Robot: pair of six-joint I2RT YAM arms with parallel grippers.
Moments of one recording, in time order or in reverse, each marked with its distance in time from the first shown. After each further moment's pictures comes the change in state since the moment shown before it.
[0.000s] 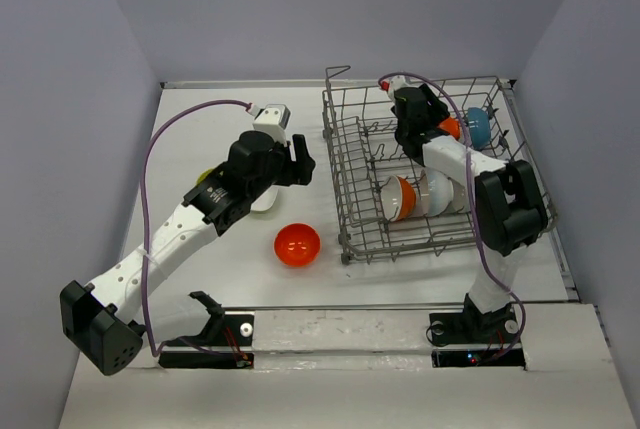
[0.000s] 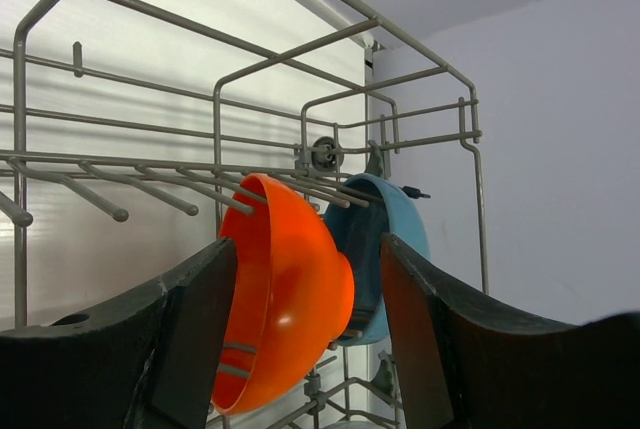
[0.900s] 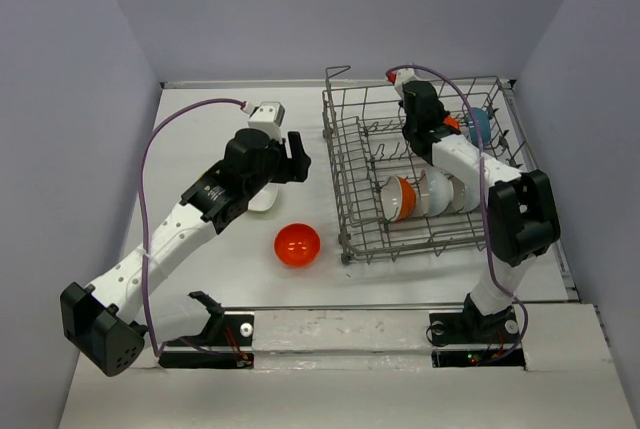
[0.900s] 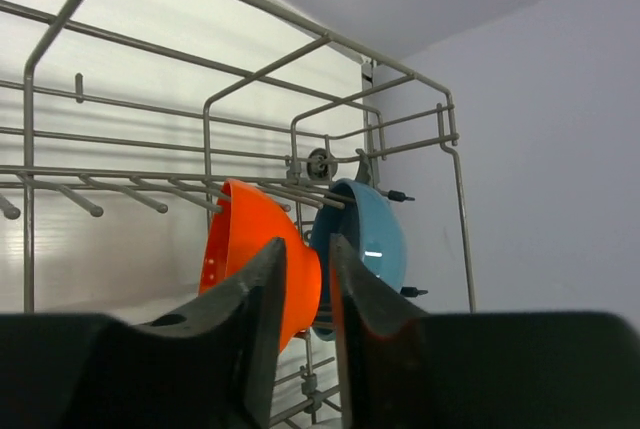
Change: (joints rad) left arm 0.034 0.000 0.000 0.000 0.008 0.000; right arm -0.007 -0.084 0.000 -0.047 -0.050 0.053
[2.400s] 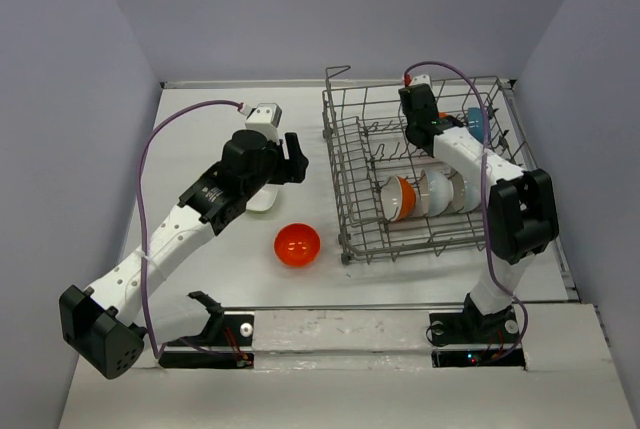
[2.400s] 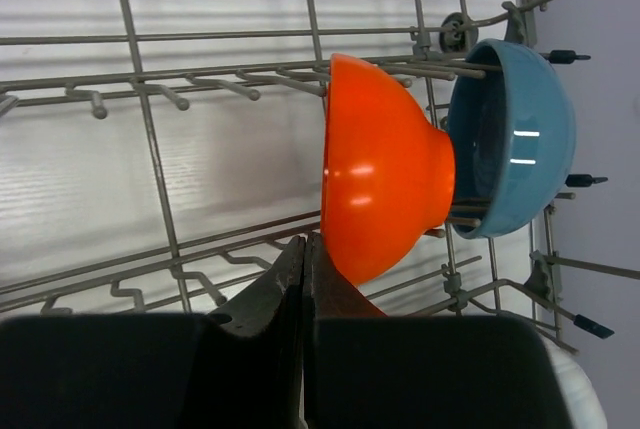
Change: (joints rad) left arm 0.017 -0.014 -0.018 0.000 0.007 -0.001; right arm -0.002 -0.002 0.092 -0.451 -0.107 0.549
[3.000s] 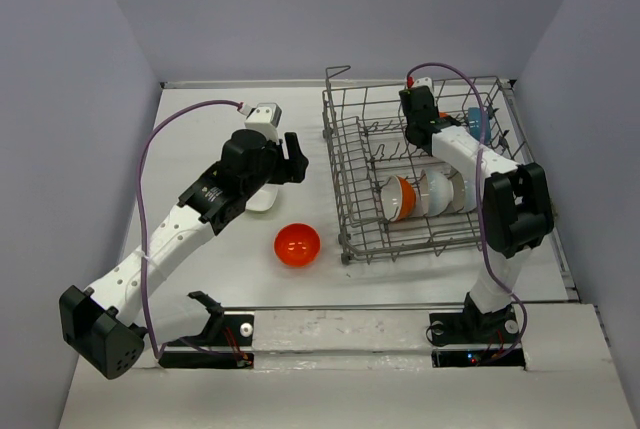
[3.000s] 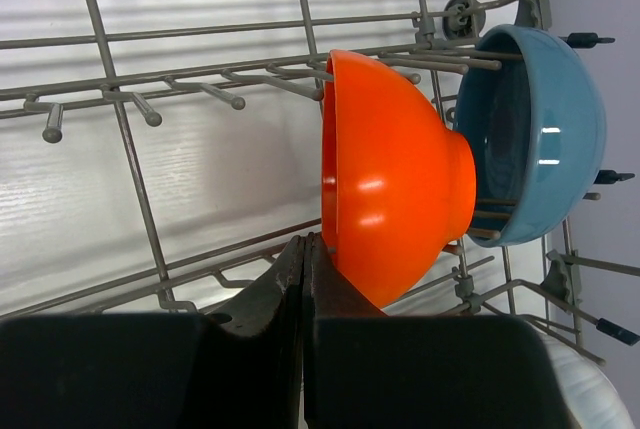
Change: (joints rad) left arm 0.005 0.000 0.000 0.000 0.012 0.000; right arm -0.035 0.052 0.004 0.017 0.023 0.026
